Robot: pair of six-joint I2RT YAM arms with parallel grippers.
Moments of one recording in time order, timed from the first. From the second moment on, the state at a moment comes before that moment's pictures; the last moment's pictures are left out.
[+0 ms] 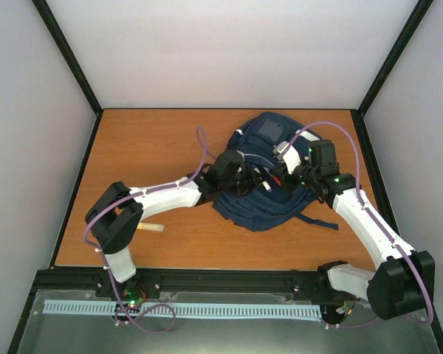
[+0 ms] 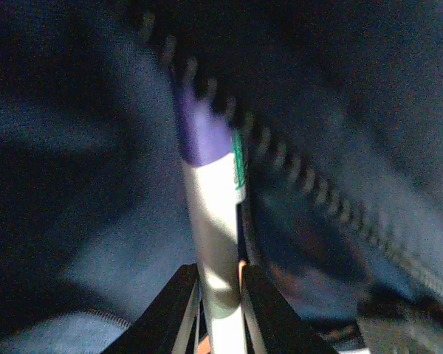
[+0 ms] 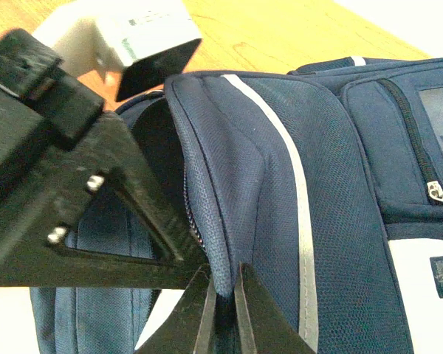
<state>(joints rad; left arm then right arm) -0.86 1.74 1.15 0.04 0.22 -1.37 0.25 1.17 0.90 -0.43 -0.51 -0.40</state>
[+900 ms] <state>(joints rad) -0.90 1.68 1.19 -0.06 0.22 -1.26 0.25 1.17 0.90 -0.44 -0.51 -0.40</state>
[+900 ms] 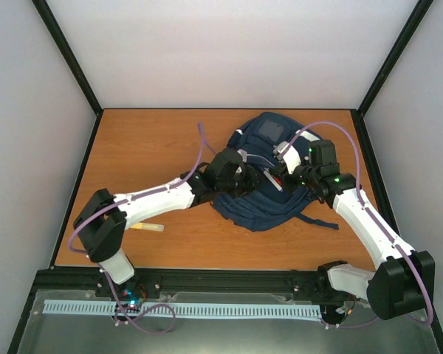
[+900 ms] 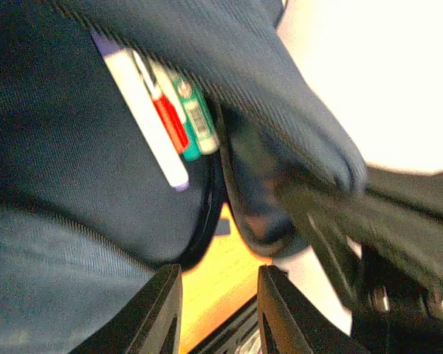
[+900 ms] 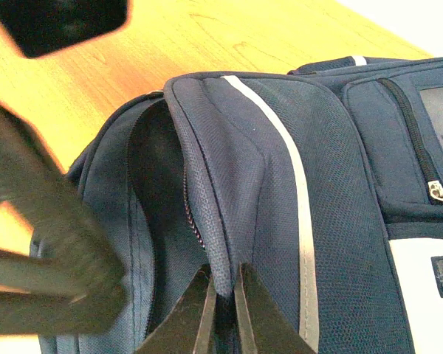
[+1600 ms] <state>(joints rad) -0.96 1.33 0.74 -0.40 -0.01 -1.13 0.25 1.17 0.90 -0.44 -0.51 -0.40</state>
